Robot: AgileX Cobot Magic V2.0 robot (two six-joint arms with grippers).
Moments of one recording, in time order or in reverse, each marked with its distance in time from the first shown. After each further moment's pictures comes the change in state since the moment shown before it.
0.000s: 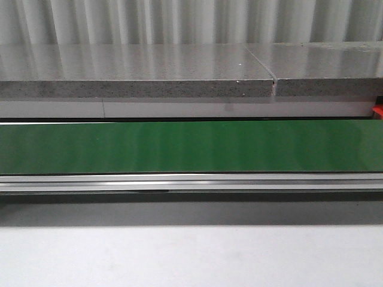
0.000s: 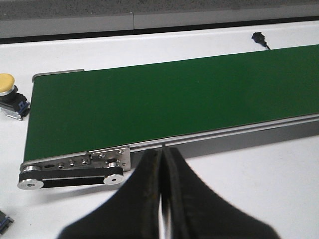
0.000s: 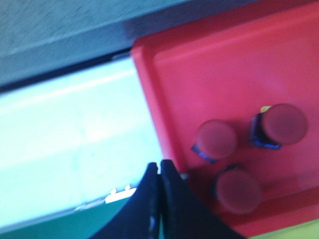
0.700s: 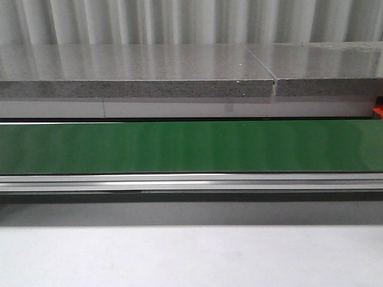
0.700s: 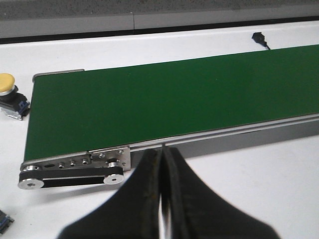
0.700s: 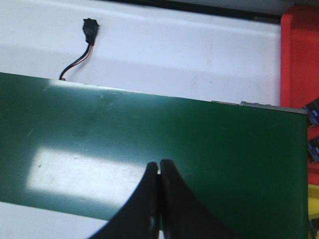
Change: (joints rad) left arm 0.000 0.000 0.000 0.000 0.000 0.000; right arm 0.363 -0.488 0.410 -0.046 -0.017 -0.064
